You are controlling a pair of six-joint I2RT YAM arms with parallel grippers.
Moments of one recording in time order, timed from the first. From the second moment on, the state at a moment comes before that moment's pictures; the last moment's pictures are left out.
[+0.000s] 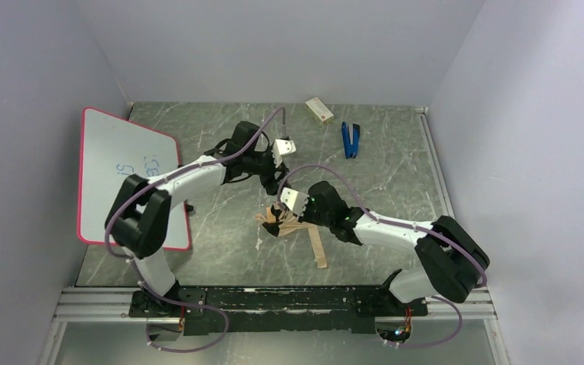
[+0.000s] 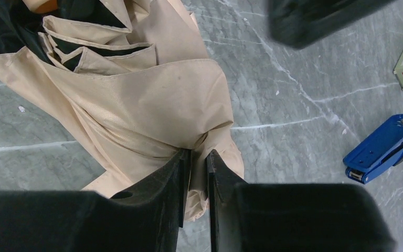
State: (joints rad) left arm -0.57 1.71 1.18 -0.12 0.65 0.42; right arm 0.78 1.41 0.61 0.07 0.05 -0.67
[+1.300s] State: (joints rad) left arm -0.61 1.86 1.30 -0.42 0.75 0.43; right arm 0.85 1.39 0.58 0.09 0.14 -0.66
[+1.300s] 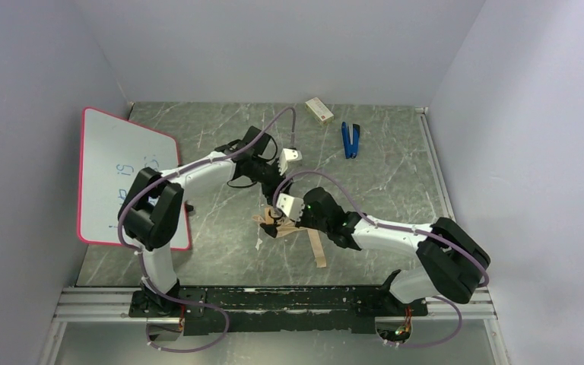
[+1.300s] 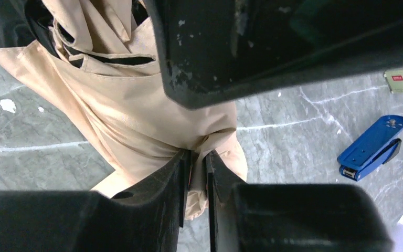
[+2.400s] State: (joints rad) left arm -0.67 1.99 1.29 -0.46 0.69 0.48; right arm 0.86 1.38 0.58 0.09 0.15 -0.65
